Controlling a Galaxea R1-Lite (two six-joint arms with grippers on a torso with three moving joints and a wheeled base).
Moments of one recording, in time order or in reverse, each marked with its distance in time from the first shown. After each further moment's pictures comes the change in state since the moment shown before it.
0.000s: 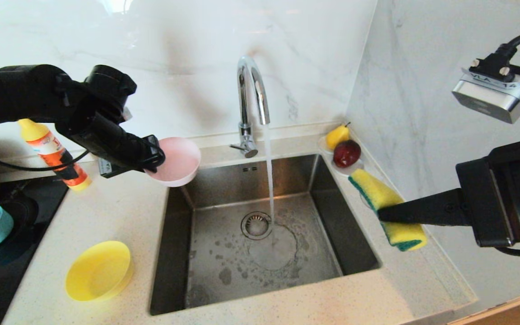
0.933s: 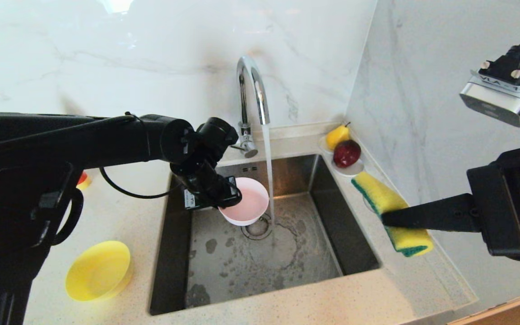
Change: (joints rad) left arm -0.328 0.207 -0.004 -0.029 0.081 -0.148; right arm 0.009 -0.023 0.028 -0.014 0.006 -0.002
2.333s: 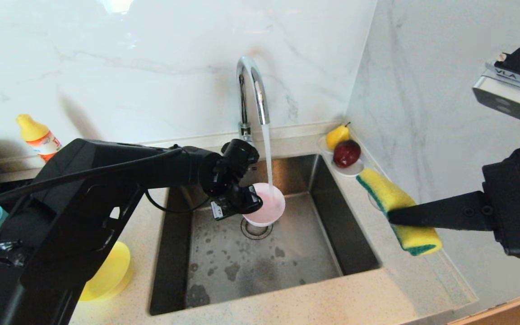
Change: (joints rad) left arm -0.039 0.147 0.001 -0.226 0.002 -0.116; right arm 0.000 -0.018 0.004 -0.001 0.001 0.000
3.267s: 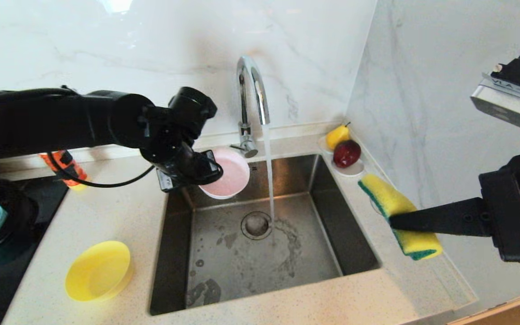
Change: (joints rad) left arm 0.065 -0.343 0.119 0.113 0.187 0.052; right arm -0.005 -0.004 0.022 0.000 -0.008 0.001
